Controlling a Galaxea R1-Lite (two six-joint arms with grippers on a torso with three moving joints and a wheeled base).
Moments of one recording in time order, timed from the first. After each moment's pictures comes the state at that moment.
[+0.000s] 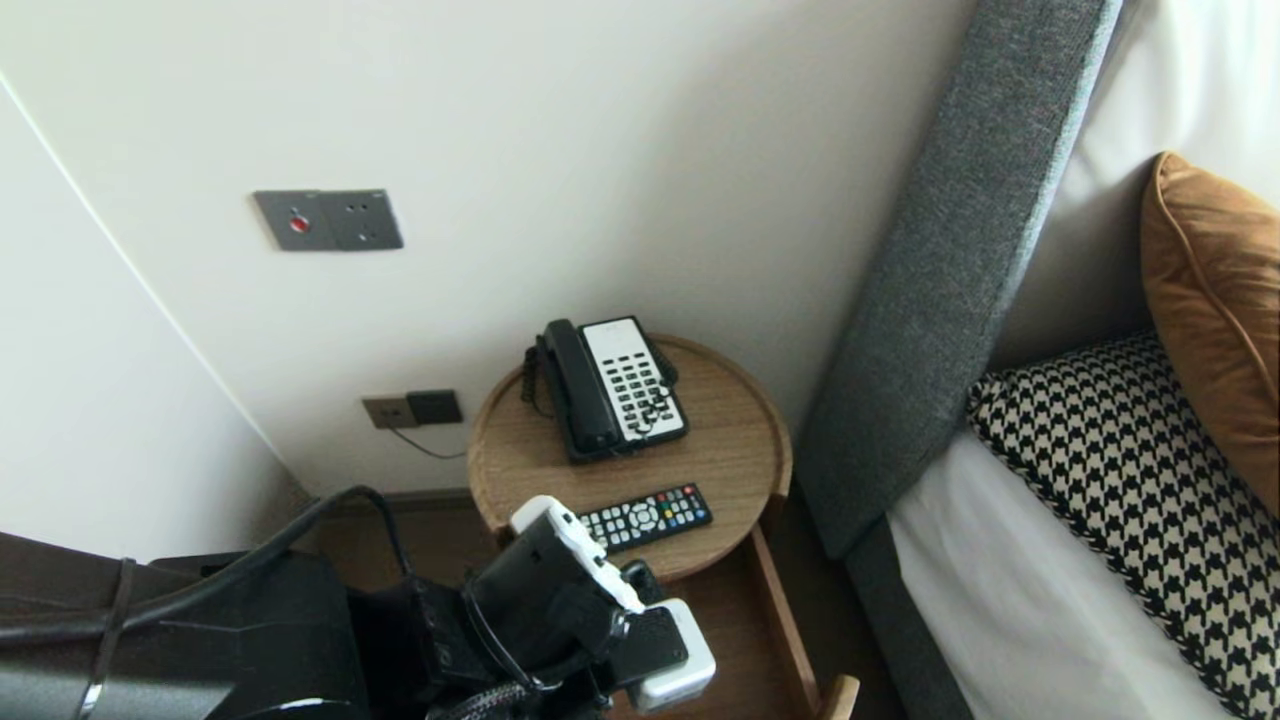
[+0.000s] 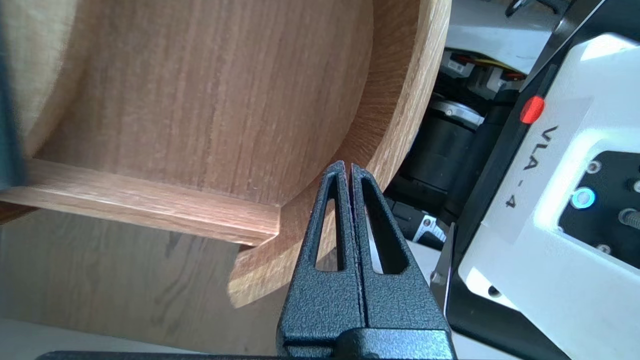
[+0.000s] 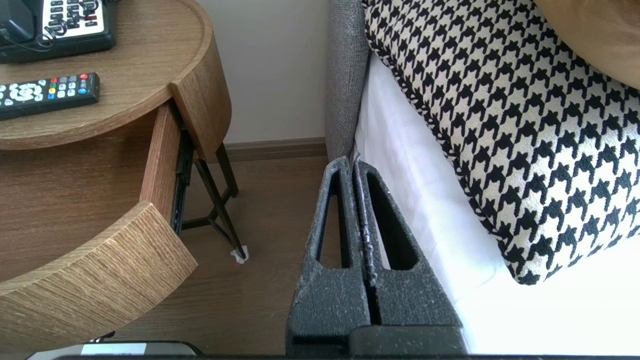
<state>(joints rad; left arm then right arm) -1.03 1.74 -0.87 0.11 -0.05 0.24 -0.01 0.00 0.00 0.00 0.00 0.00</state>
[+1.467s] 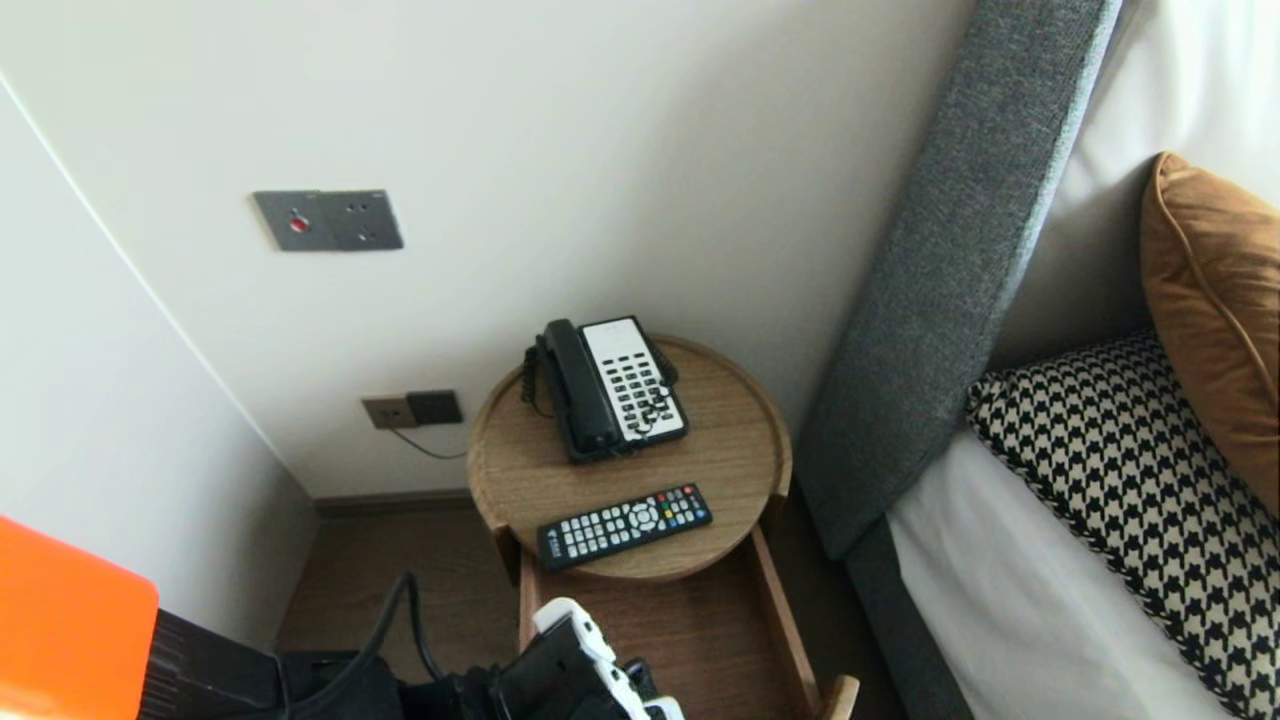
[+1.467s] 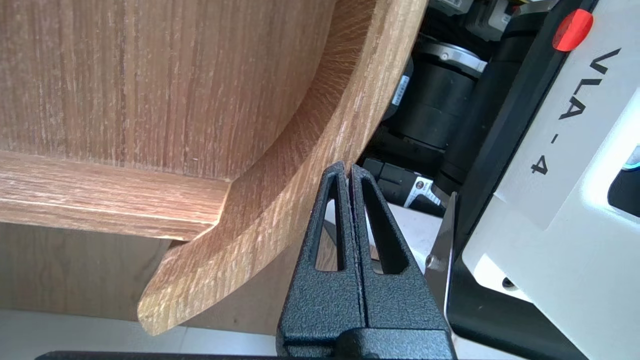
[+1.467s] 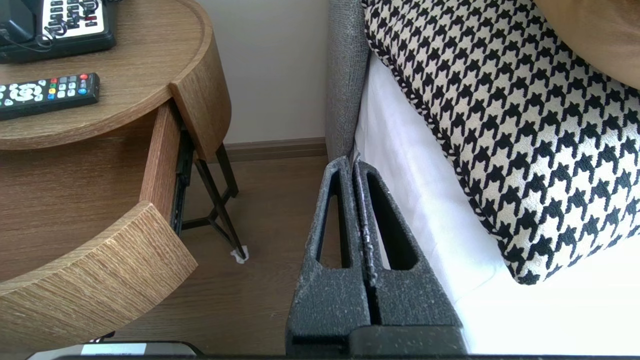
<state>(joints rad) -1.07 1.86 -0.70 -0.05 -0.06 0.22 -0.02 0.00 0.00 0.00 0.00 0.00</state>
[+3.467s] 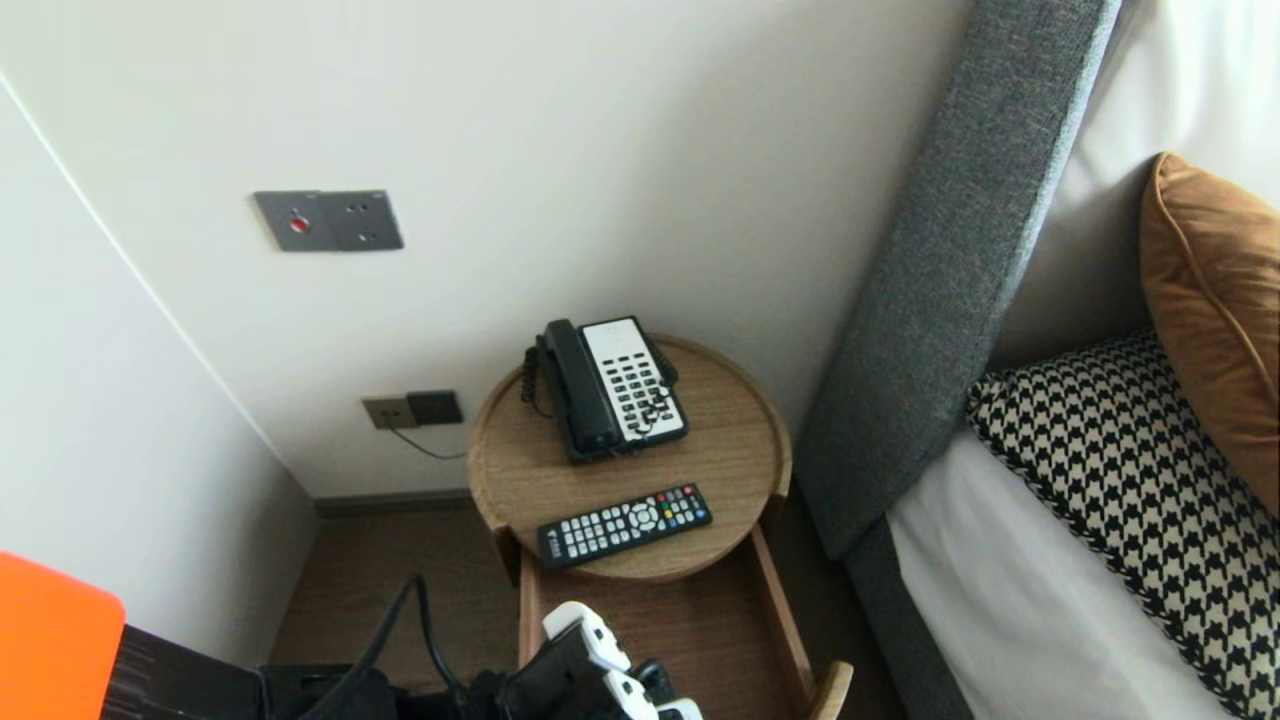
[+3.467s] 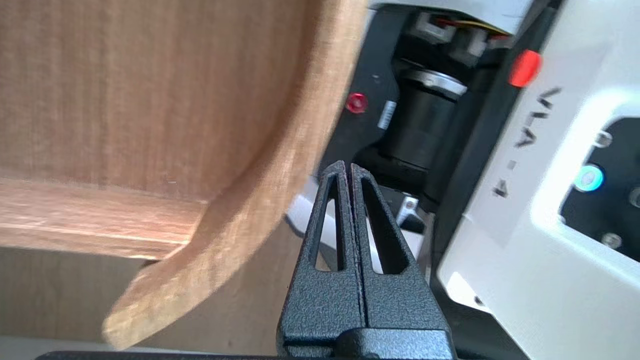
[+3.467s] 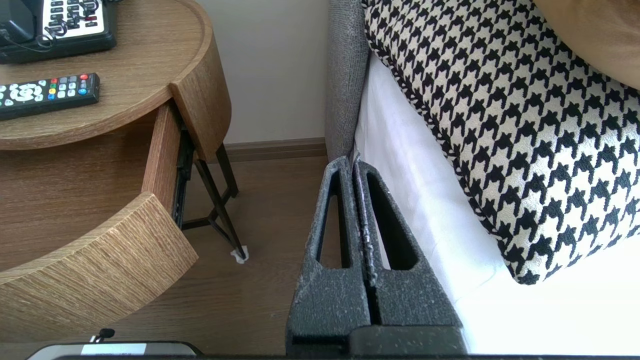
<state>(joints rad) -1.10 1.84 -0.71 -0.08 -0.07 0.19 -0.02 0.00 0.00 0.00 0.00 0.00</state>
